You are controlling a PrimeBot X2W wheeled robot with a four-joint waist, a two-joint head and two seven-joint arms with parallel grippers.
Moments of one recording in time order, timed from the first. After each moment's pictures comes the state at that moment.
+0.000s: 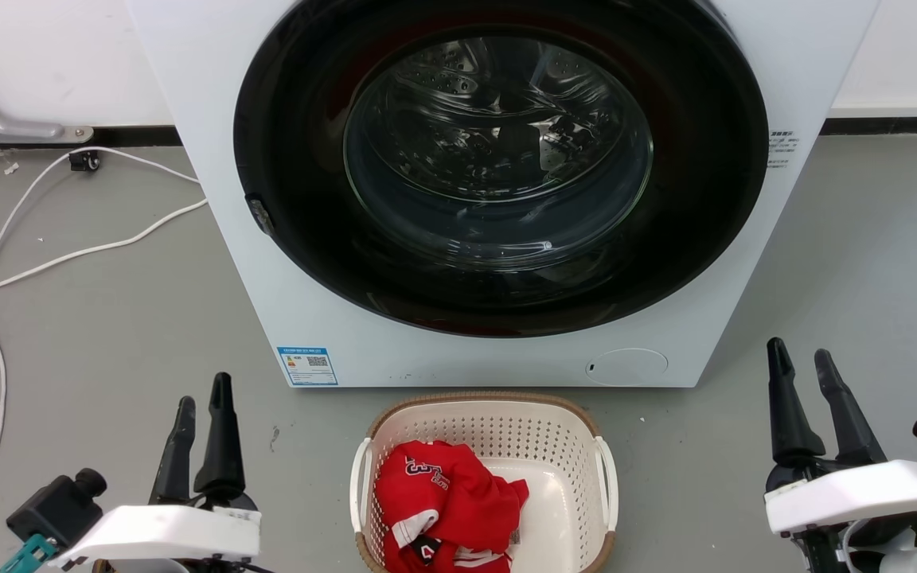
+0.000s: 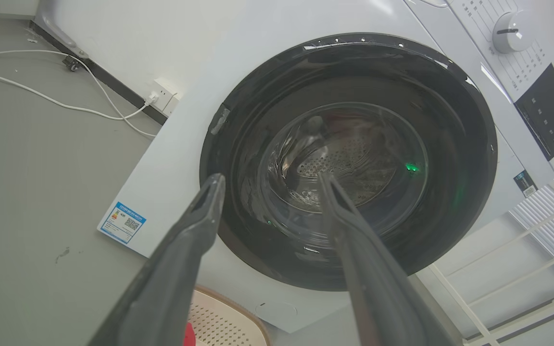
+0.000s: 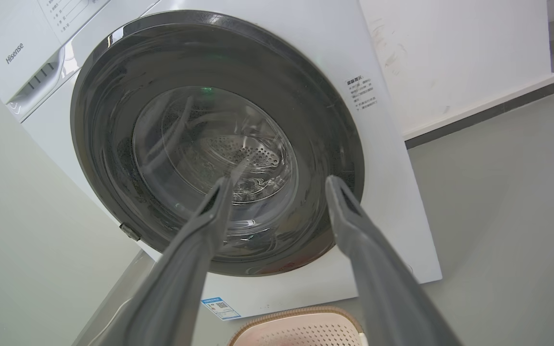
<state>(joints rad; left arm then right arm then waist) 0.03 0.05 0.06 0.00 -0.81 -0.10 -0.11 -0.02 -0.05 -0.04 0.05 0.55 0.13 -0.11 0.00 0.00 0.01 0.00</state>
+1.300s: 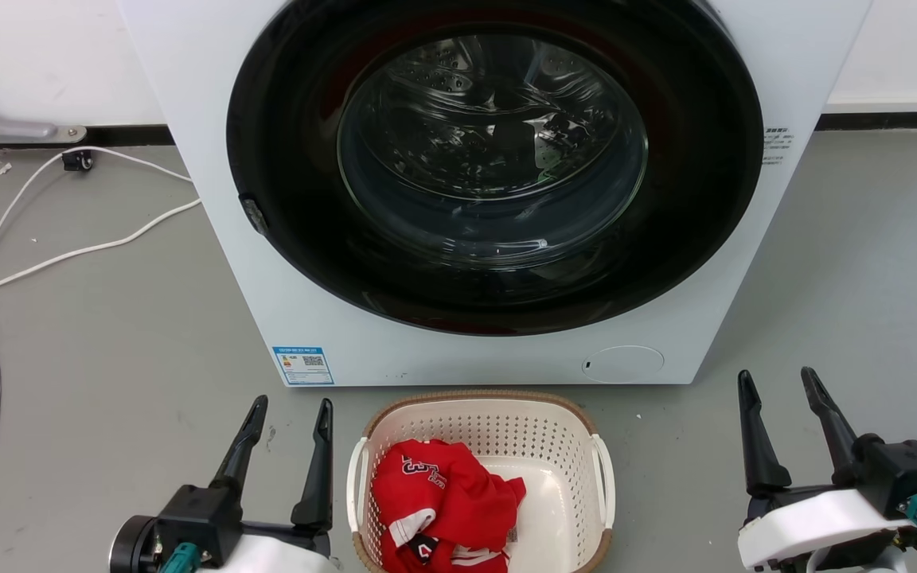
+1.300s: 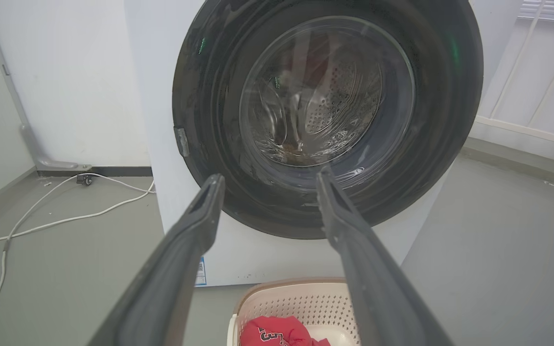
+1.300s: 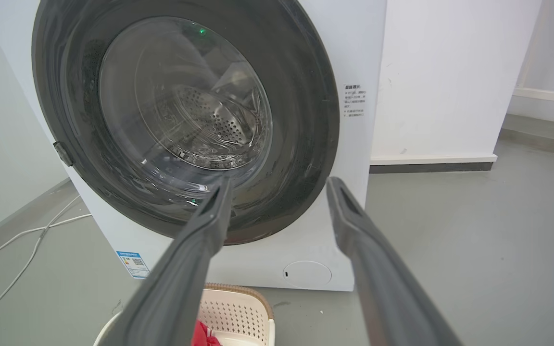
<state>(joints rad) 0.08 0.11 -0.15 -0.02 -0.21 -0.04 -0.21 0.00 -0.05 -0.01 0.10 0.13 0.13 -0.21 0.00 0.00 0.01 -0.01</state>
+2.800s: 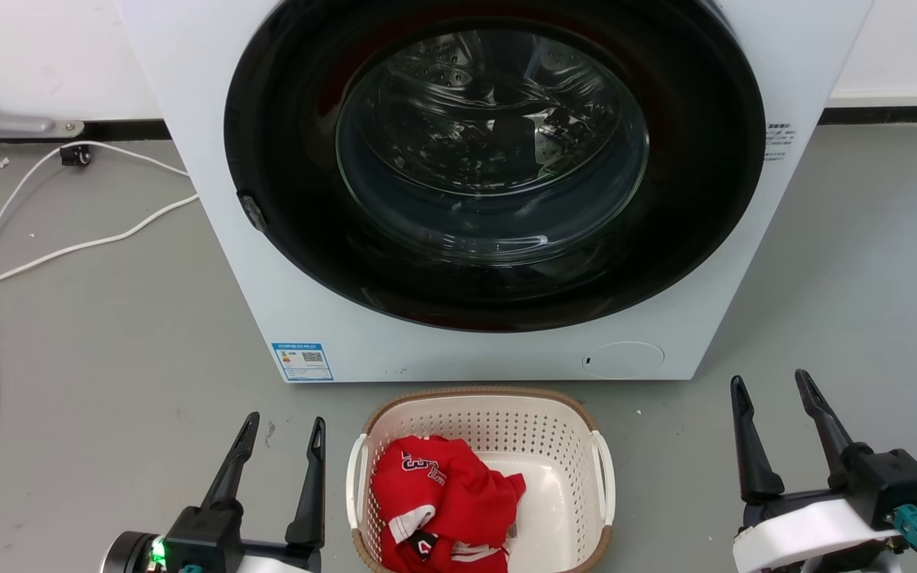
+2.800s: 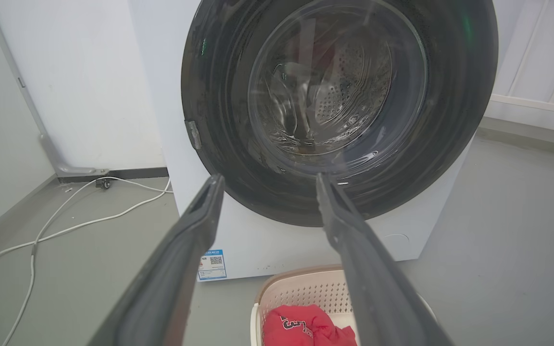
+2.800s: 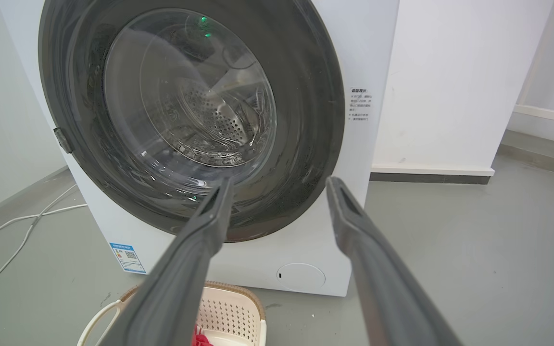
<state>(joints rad) 0.11 0.05 -0.06 0.01 -0.05 -0.10 -0.26 0.01 -0.05 -0.01 0.12 0.06 0.13 -0.26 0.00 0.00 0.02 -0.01</state>
